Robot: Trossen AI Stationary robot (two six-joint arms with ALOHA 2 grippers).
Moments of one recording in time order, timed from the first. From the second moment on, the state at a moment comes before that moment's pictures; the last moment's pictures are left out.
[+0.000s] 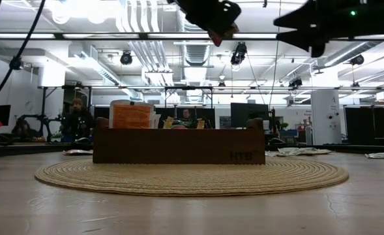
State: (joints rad) left arm -0.14 1.80 1.47 0.04 -1.02 0.41; right arm 0.02 0.69 0.26 0.58 0.47 0.05
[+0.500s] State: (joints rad) left arm -0.14 1.87 1.54 0.04 -1.01 0.48; right arm 0.02 1.05 0.49 0.57 0.47 0.08
